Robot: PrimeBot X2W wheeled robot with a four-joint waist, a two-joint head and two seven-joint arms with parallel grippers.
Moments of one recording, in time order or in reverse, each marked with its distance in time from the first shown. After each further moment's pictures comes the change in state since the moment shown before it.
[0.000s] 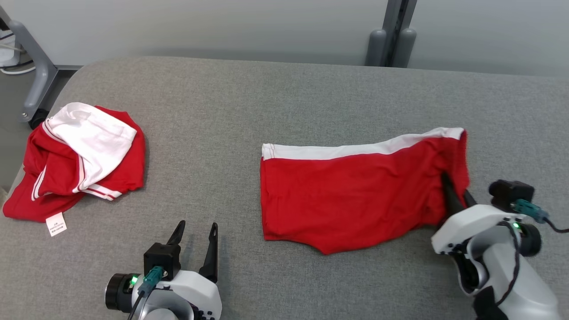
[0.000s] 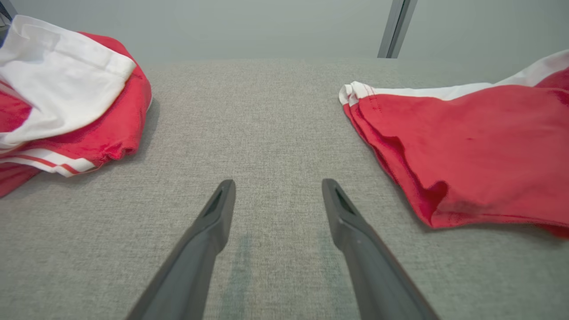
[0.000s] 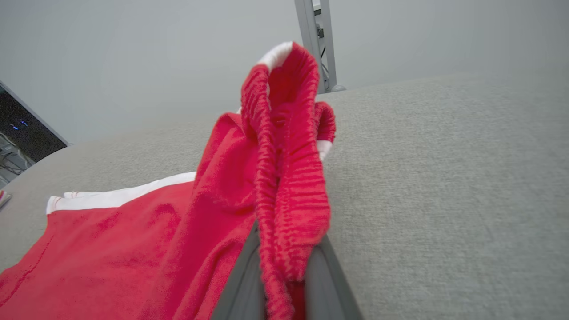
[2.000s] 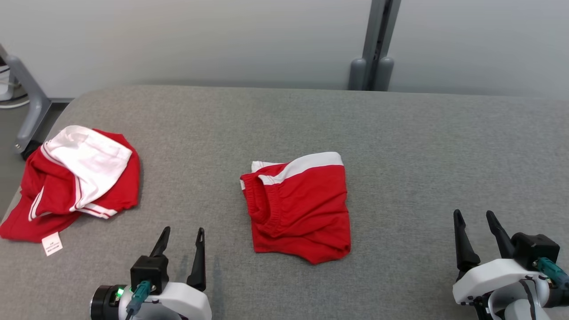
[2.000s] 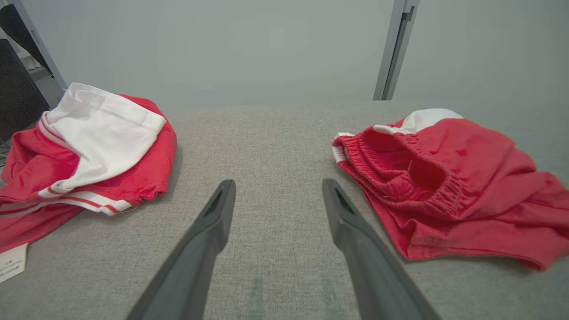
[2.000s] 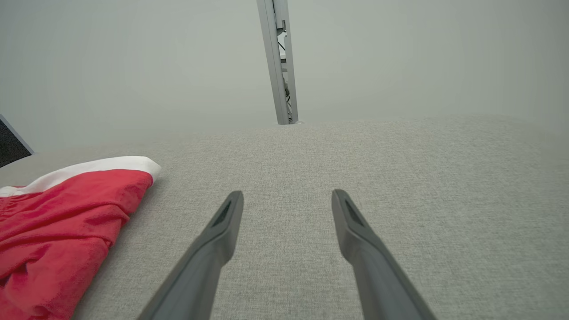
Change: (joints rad) left arm 0.086 -0.001 0.067 -0.117 0.063 0.021 0.000; right arm 0.319 0.053 -0.201 -0.362 -0.241 0.000 0.000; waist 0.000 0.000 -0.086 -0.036
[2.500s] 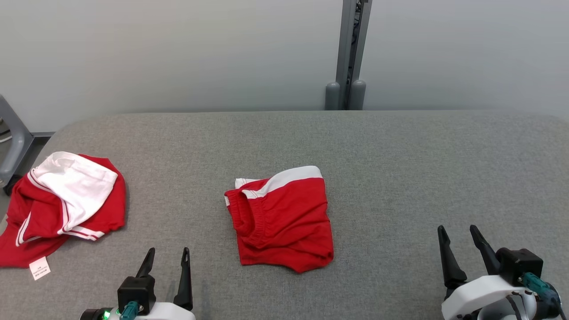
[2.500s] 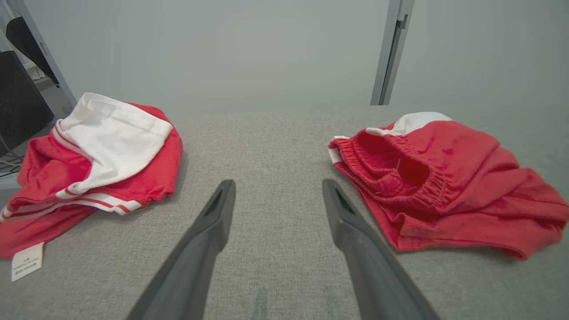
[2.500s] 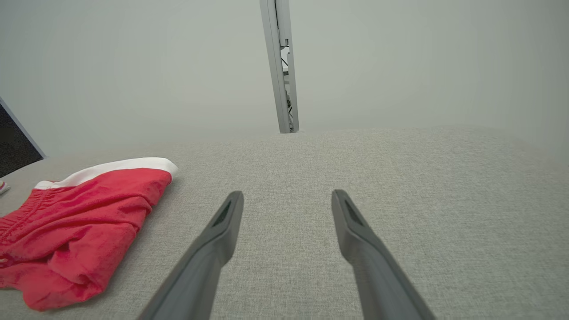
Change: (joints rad) left arm 0.081 0.000 0.077 -0.018 0.039 -0.008 0.000; right arm 0.065 0.000 0.074 -0.046 0.007 0.000 0.000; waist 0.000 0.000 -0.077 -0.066
